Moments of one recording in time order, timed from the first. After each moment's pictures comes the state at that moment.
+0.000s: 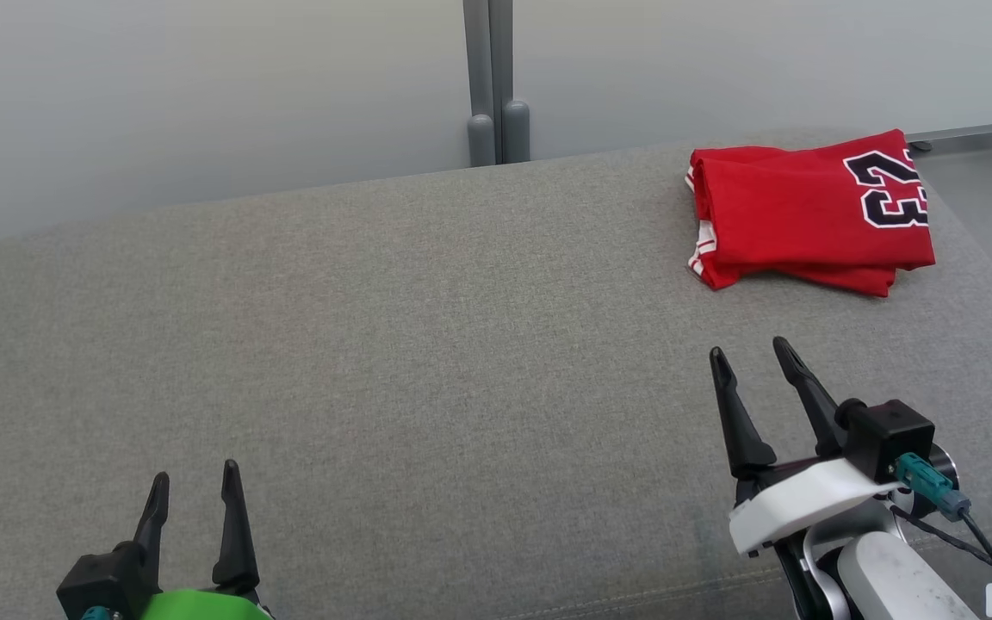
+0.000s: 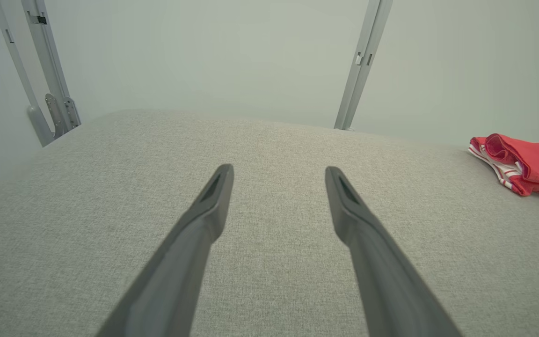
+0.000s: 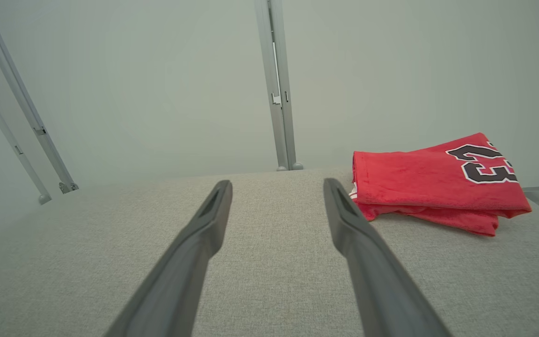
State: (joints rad) left arm 0.15 0.07 -0.12 0.07 -0.38 0.12 -0.25; right arm -0.03 -0.18 0.39 0.09 0.35 -0.13 -0.25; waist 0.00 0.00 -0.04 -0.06
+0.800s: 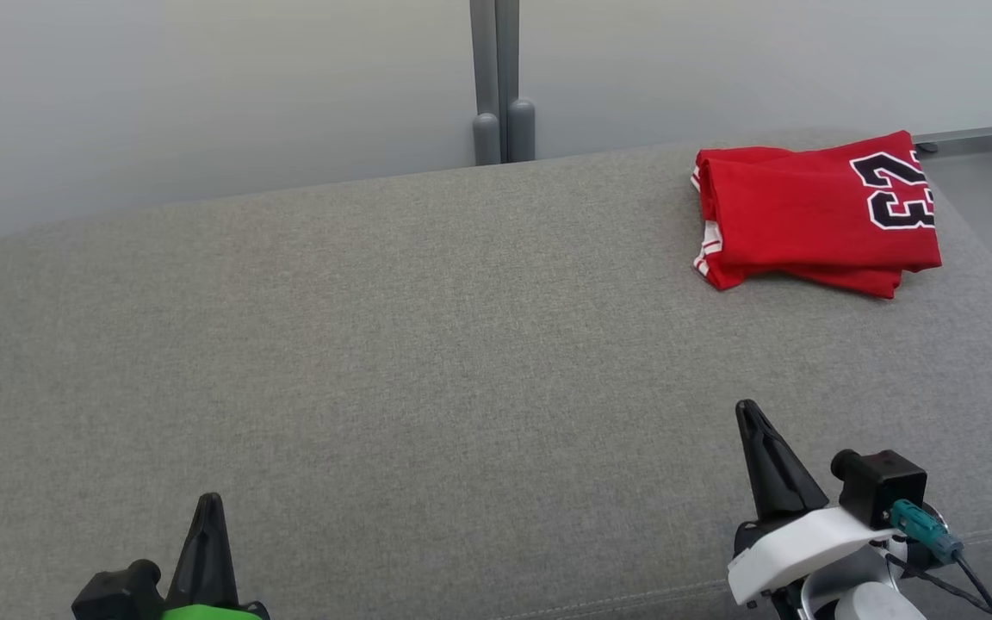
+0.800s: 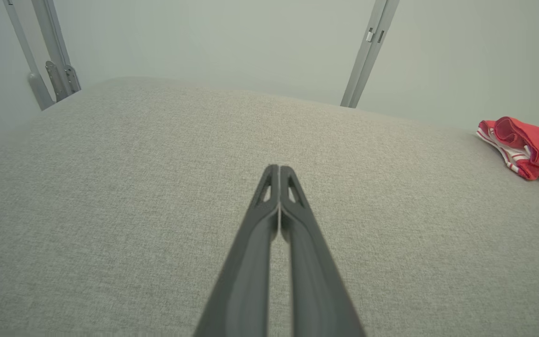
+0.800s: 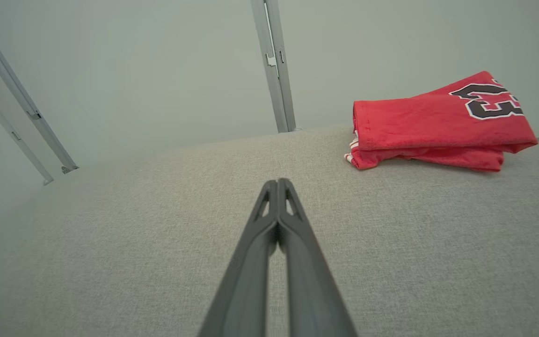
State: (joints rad) left arm 0.17 0.05 -0.12 0.12 -0.39 0.11 -0.24; right arm 0.07 -0.15 0.37 0.11 0.36 -0.11 -0.25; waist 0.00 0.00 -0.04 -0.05
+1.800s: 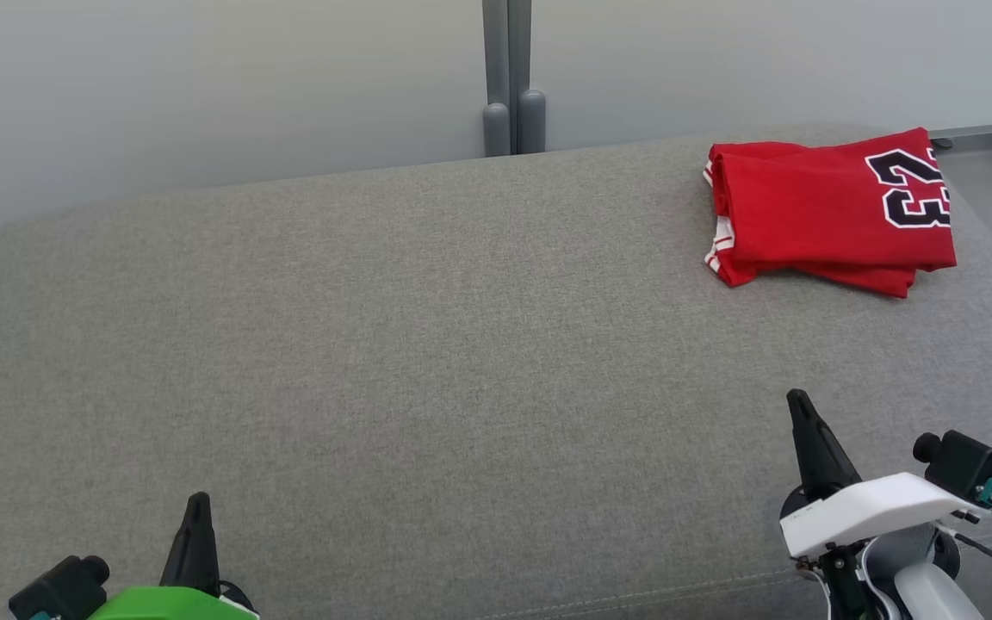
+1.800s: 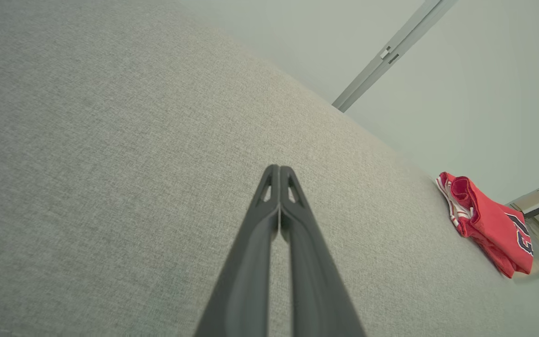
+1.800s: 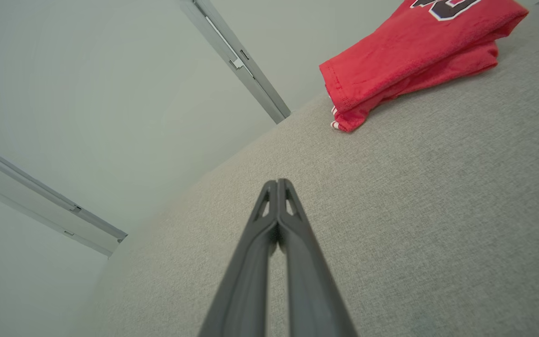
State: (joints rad) left arm 0.13 0.05 -0.07 0.15 -0.77 0.04 -0.14; right arm 0.07 -0.13 0.25 0.11 0.77 -0.06 -0.17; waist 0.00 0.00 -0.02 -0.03
